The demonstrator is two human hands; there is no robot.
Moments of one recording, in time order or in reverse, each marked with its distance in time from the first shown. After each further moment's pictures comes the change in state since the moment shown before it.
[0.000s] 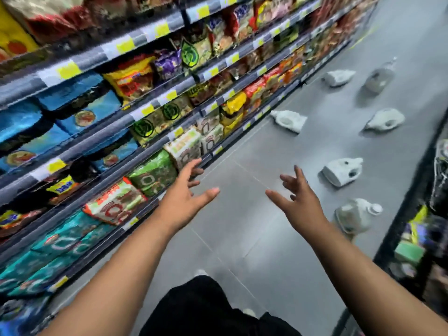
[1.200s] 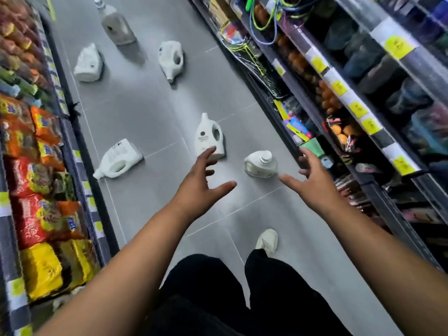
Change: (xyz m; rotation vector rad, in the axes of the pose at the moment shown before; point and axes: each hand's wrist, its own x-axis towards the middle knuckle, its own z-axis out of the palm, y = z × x) left_hand 0.413 0.153 0.539 0.515 -1.162 0.297; right_hand 0.219 0.235 -0.326 0.301 0.951 0.656
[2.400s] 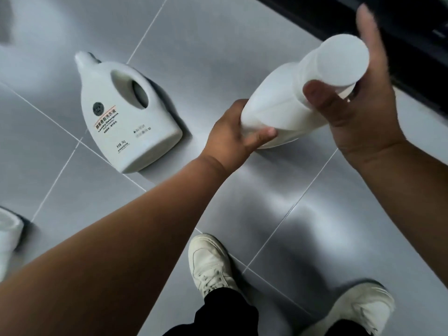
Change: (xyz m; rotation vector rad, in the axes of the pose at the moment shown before) left_hand 0.487 -0.386 0.249 0.195 -0.430 0.235; right_hand 0.387 0.359 0.234 0.437 0.429 -0.206
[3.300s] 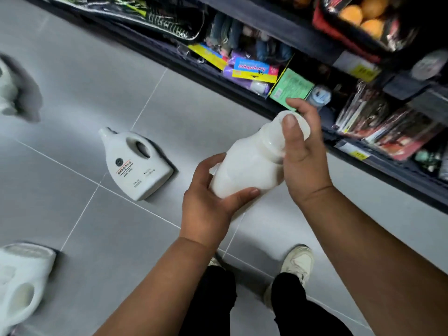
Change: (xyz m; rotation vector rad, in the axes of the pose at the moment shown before) left_hand -0.193 0.243 -0.068 -0.181 0.129 -0.110; right_hand -0.088 -0.268 -0.040 0.086 0.341 0.108
